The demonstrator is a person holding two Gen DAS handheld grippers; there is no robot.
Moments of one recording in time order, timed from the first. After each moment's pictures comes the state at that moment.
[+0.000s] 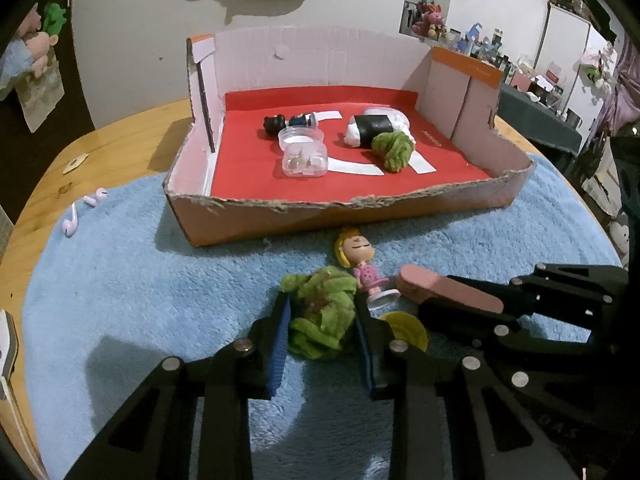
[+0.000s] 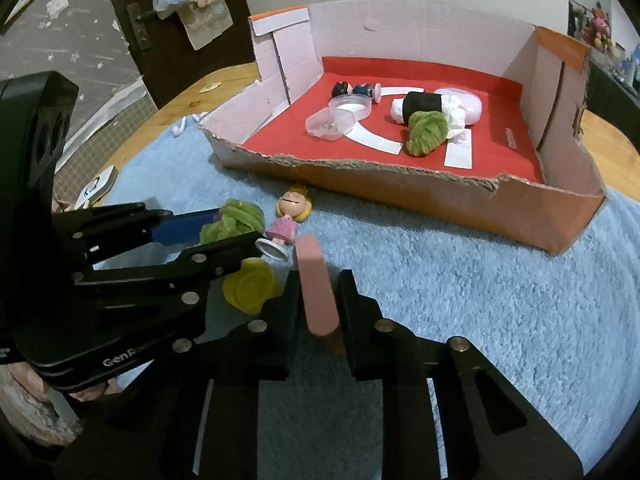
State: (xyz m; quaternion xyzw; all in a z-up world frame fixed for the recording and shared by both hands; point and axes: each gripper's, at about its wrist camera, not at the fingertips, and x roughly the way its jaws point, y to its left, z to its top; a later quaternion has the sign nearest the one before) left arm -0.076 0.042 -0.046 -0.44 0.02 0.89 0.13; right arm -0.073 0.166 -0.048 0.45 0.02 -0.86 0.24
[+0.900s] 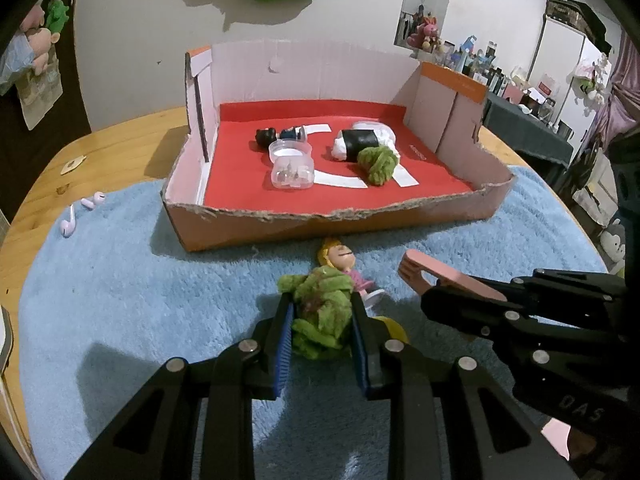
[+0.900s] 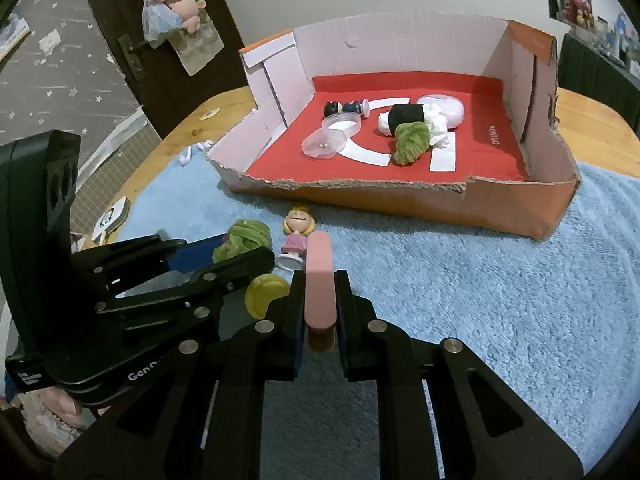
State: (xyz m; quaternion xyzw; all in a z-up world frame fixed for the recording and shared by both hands) left arm -0.068 0.044 -0.035 -0.42 0.00 0.89 0.14; right arm -0.067 0.180 -0.031 0.44 -0.04 -0.87 0.24
